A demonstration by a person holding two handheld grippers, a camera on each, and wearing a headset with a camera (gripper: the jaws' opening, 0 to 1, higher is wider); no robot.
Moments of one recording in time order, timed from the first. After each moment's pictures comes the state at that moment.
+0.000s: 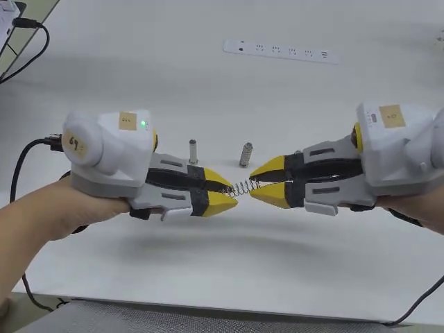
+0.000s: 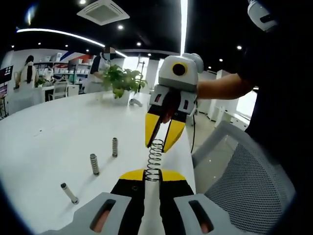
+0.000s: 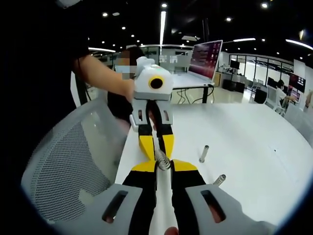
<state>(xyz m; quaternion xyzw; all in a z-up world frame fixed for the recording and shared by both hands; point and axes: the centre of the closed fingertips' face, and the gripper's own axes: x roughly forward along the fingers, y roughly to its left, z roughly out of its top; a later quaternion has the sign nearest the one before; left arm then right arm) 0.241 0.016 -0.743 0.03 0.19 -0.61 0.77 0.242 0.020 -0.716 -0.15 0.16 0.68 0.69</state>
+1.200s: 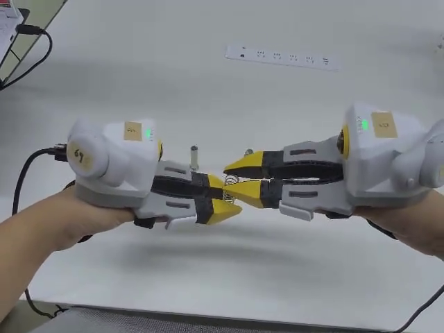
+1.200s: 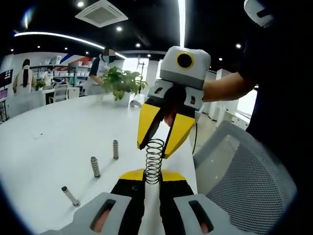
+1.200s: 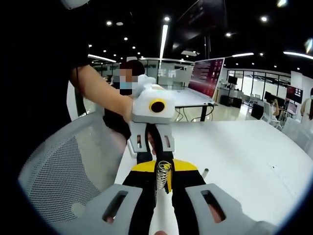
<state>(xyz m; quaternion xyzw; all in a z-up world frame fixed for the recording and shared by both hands) 0.242 0.015 -0.741 0.04 0.18 -0.60 0.78 0.239 0.053 -0.697 -0.14 0.10 0.68 0.71</state>
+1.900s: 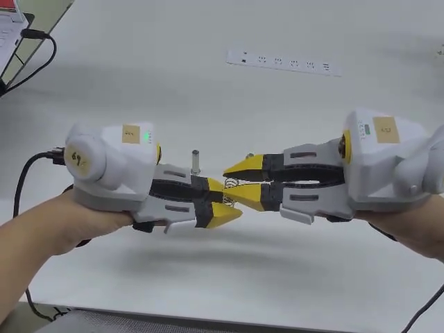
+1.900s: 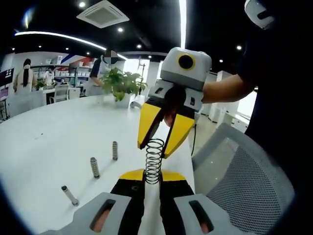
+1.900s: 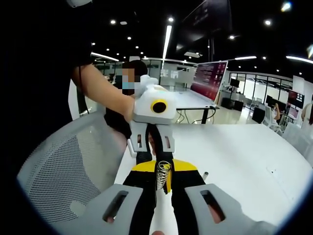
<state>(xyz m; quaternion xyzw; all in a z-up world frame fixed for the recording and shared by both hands) 0.239 0.016 -0.737 0.03 0.17 -0.60 0.78 0.237 0.054 -0.692 -0.15 0.09 0.69 0.70</state>
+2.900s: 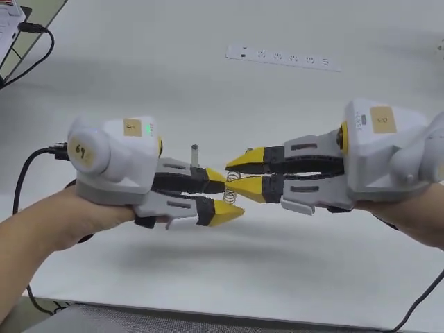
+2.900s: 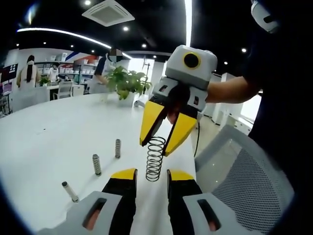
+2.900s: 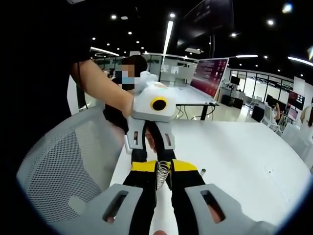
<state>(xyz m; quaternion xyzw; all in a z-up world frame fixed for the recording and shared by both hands) 0.245 0.016 -0.741 0.02 0.19 -0.59 0.79 0.241 0.051 -0.696 -0.17 0.10 0.68 0.70</state>
